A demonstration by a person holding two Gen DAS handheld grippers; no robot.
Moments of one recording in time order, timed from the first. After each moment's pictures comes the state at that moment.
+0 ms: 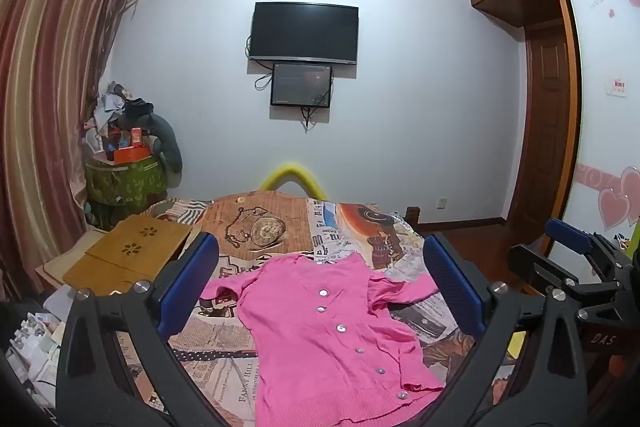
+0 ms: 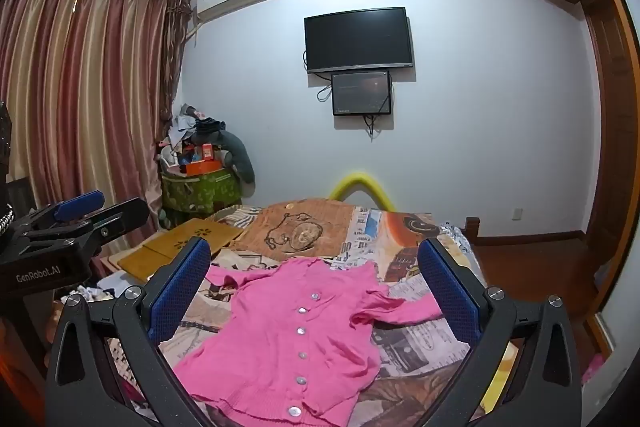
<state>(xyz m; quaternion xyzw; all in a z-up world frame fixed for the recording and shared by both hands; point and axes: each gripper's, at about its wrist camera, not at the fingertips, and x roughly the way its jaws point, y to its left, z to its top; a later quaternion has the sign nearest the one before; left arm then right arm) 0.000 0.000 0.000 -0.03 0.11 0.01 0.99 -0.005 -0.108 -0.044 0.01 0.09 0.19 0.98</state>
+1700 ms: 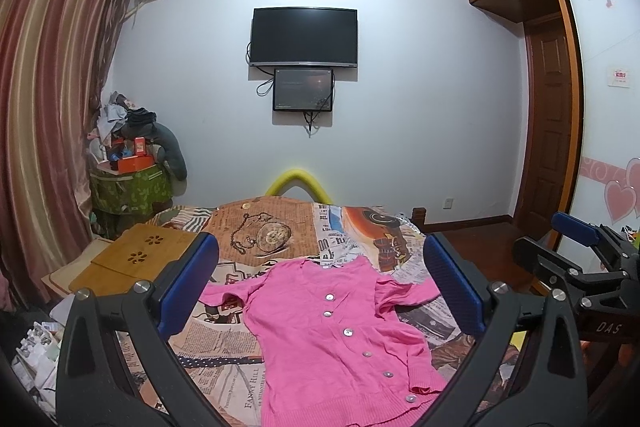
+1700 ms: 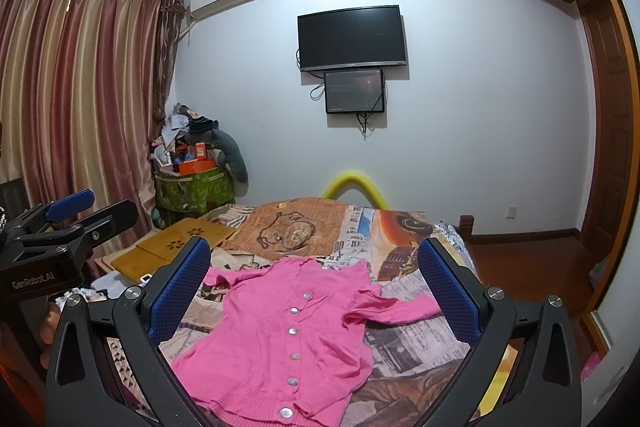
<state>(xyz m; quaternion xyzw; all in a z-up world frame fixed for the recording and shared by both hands) -0.004 0.000 -0.001 -0.01 0.10 0.01 0.99 -0.005 -0.111 -0.043 0.01 0.10 0.18 0.98</state>
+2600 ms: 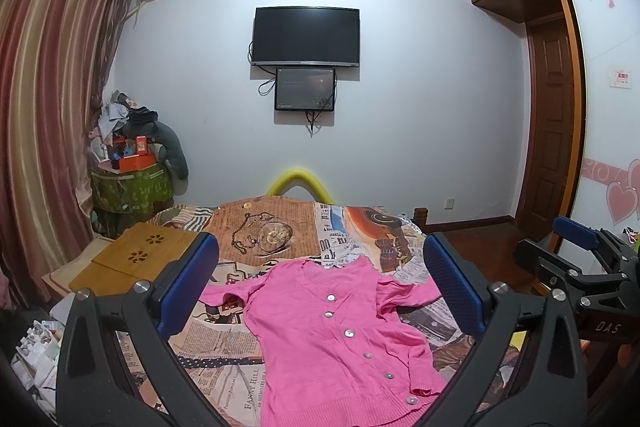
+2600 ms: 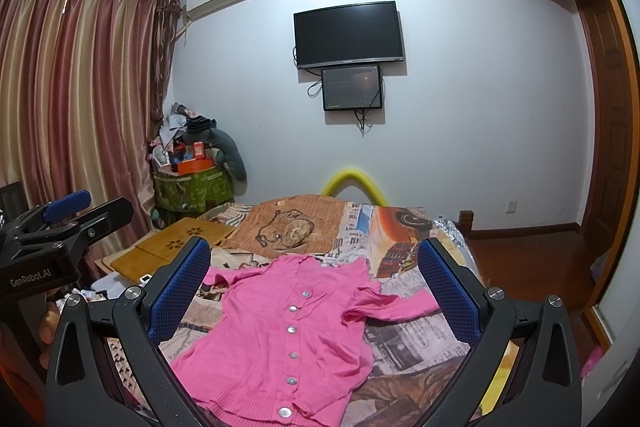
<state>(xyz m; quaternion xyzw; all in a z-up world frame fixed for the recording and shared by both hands) 0.003 -0.003 0.000 -0.01 0.10 0.01 0.99 -0.001 -0.113 -0.044 0.02 0.10 0.17 0.98</state>
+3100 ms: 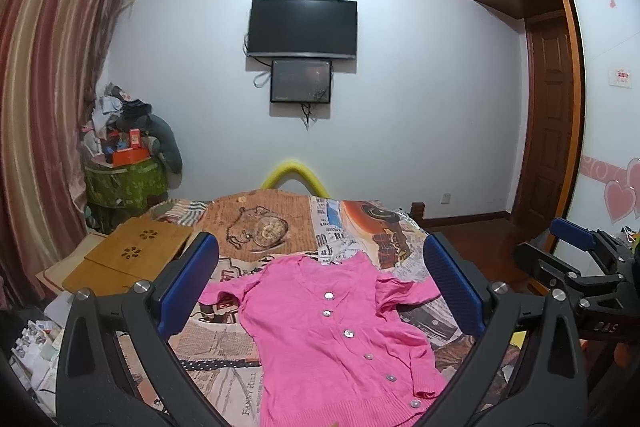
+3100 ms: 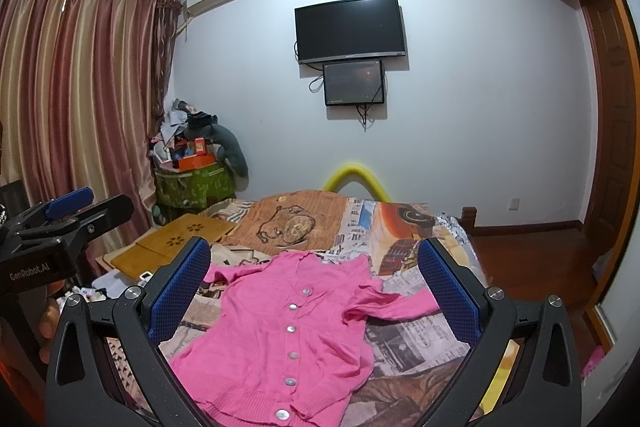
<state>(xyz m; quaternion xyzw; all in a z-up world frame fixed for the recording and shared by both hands) 0.027 0.009 -0.006 -0.02 0.13 0.00 0.99 0.013 -0.110 -0.048 0.02 0.12 0.18 0.98</state>
